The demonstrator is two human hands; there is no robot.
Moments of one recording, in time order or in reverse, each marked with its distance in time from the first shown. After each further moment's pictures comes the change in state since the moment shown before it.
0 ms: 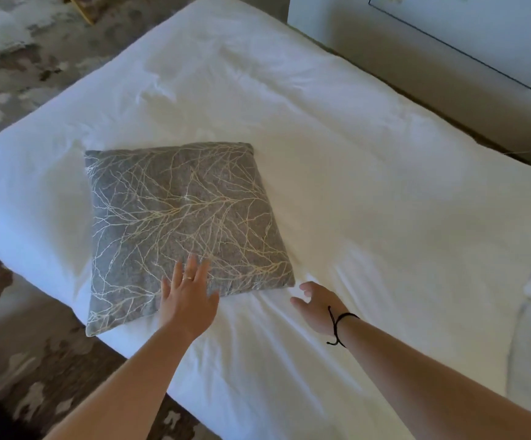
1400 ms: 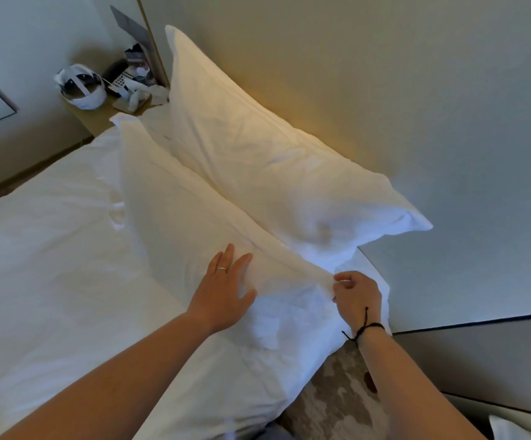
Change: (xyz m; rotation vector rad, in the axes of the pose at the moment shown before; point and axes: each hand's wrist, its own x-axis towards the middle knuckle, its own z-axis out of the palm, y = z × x) left_hand -0.432 0.566 0.193 0.419 -0.488 1.514; right_hand -0.504 0.550 0.122 1.410 1.375 0.885
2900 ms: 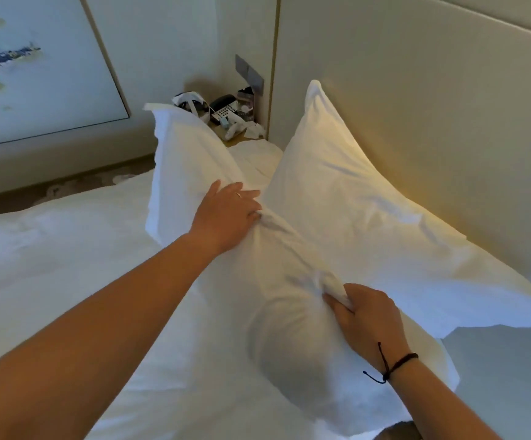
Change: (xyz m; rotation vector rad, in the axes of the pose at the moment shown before) left_hand 0.017 -0.137 -0.247 0.407 0.364 0.017; right_hand -0.079 -0.160 0.116 -0.622 -0.162 -0.766
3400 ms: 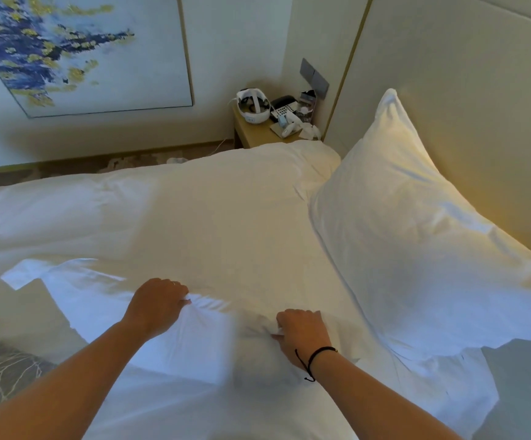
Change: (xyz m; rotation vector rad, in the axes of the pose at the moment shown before) left_hand -0.321 -0.159 0.097 0.053 -0.150 -0.307; right_hand -0.072 -0.155 0.166 -0.389 -0.491 -0.331
